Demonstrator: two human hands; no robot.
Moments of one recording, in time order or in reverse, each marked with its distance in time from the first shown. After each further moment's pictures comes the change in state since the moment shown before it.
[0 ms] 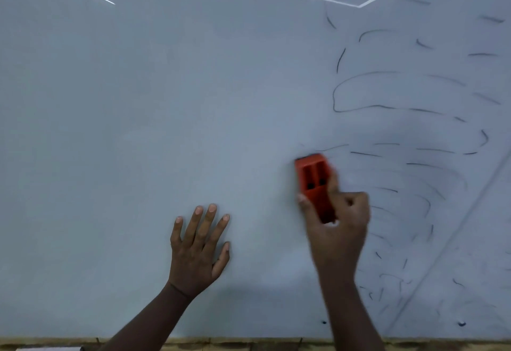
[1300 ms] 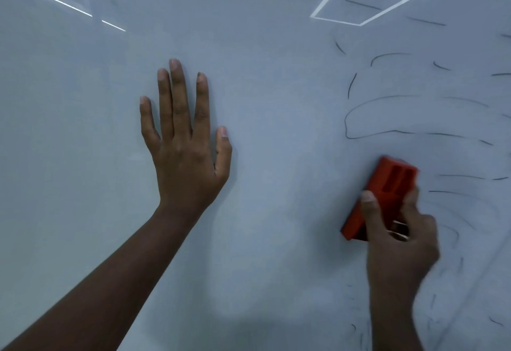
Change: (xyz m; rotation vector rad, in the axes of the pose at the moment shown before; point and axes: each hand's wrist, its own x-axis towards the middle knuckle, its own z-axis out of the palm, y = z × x) left_hand 0.245 -0.045 -0.056 0.088 0.196 -0.221; right_hand 0.052 -0.002 -0.014 0.193 0.257 0.250
